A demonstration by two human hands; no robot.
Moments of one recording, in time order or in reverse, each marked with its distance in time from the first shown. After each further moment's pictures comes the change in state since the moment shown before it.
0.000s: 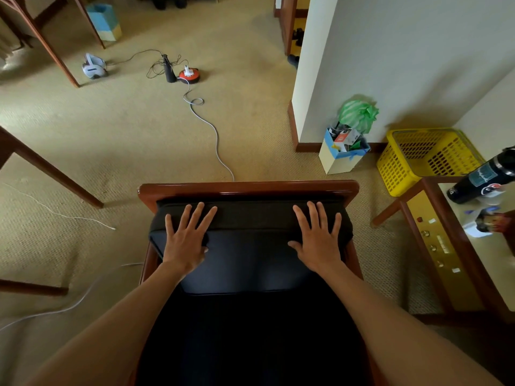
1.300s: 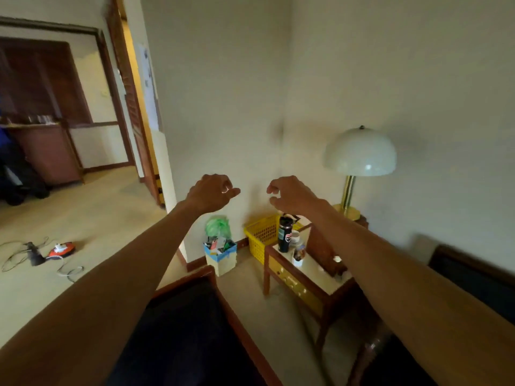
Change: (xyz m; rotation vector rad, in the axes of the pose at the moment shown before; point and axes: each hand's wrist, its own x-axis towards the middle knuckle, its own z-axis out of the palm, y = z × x) left_hand -0.152 0.324 -0.474 -0.457 0.335 0.697; right_hand -0.319 0.132 -0.468 0.284 0.437 0.301
